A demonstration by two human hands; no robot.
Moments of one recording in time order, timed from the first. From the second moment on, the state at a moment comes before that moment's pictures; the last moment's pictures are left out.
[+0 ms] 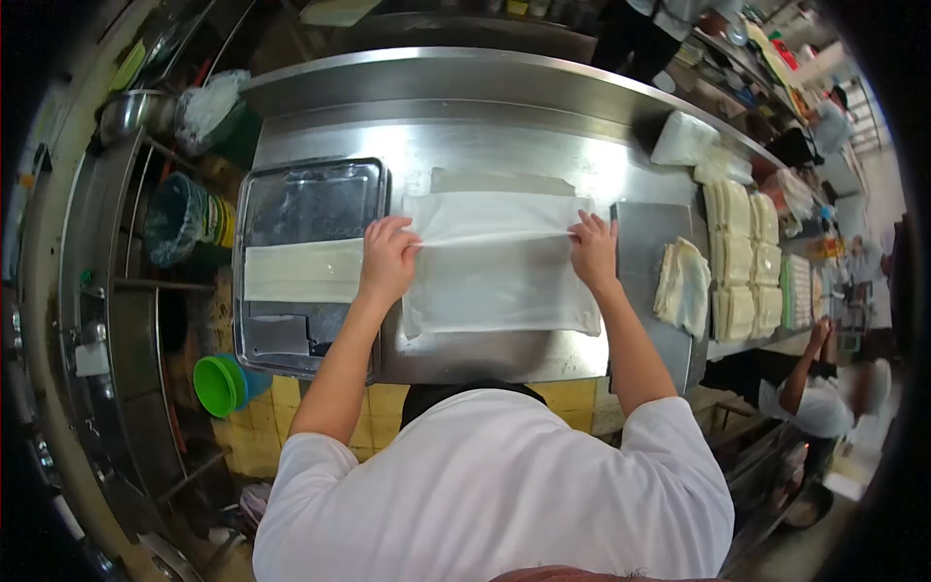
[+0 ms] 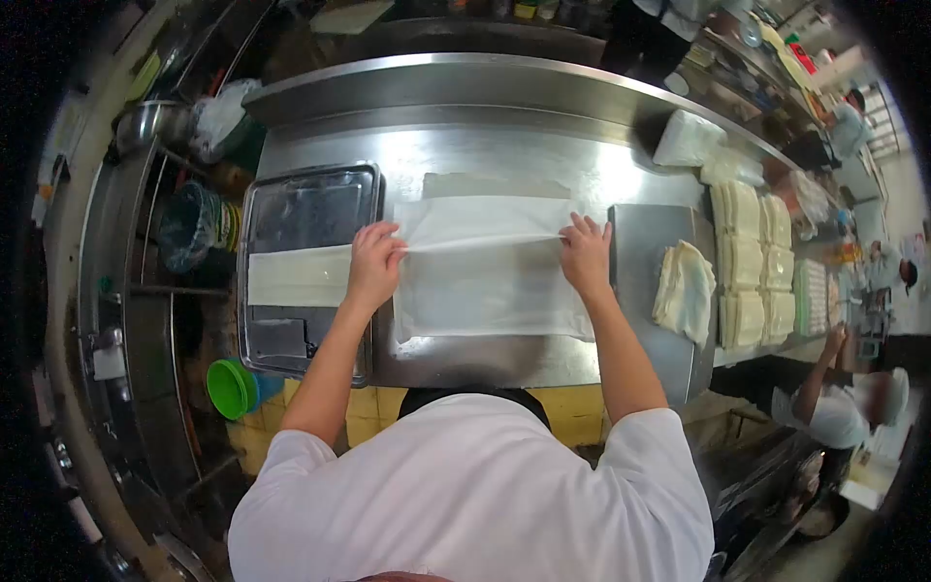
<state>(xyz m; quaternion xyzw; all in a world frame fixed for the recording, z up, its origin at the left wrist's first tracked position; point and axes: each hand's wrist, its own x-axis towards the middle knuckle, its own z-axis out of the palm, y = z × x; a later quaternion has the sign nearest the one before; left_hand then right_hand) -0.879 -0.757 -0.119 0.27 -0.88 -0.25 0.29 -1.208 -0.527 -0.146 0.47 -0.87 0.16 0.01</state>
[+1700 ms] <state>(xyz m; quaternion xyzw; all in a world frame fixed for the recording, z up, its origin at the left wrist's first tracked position) -0.775 -0.403 -0.093 -0.61 -0.68 -0.31 -0.26 -0.536 -0.256 -0.107 -0.41 -0.85 0.31 0.07</state>
